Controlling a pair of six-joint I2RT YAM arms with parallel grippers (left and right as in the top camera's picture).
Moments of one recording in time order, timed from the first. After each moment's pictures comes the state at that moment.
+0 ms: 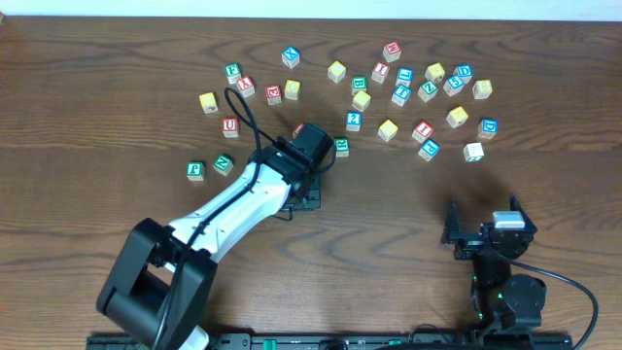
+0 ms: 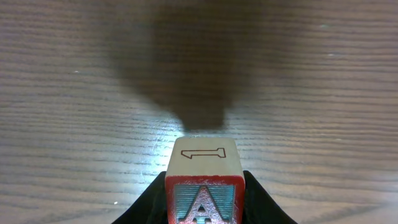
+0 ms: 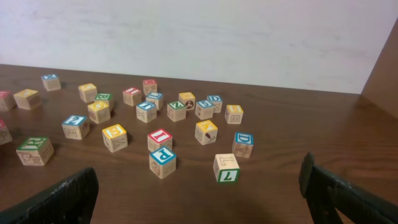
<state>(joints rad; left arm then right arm) -0.60 1.75 1.12 -0.76 -0.03 -0.63 0.01 0.01 0.01 -0.07 0.01 -0.07</state>
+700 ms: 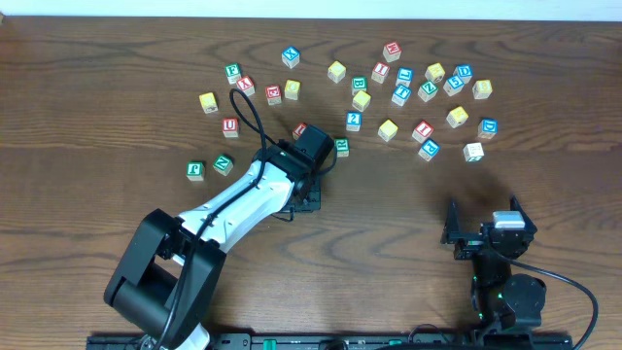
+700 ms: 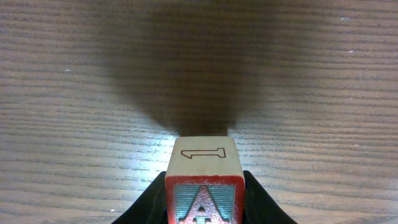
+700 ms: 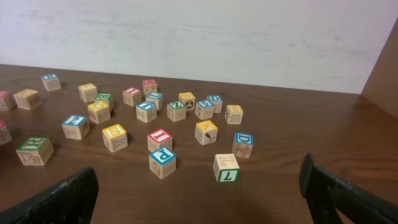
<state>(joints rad) -0.60 1.78 1.12 -0.76 -0.03 -0.63 0.01 0.01 0.01 -0.07 0.01 -0.07</state>
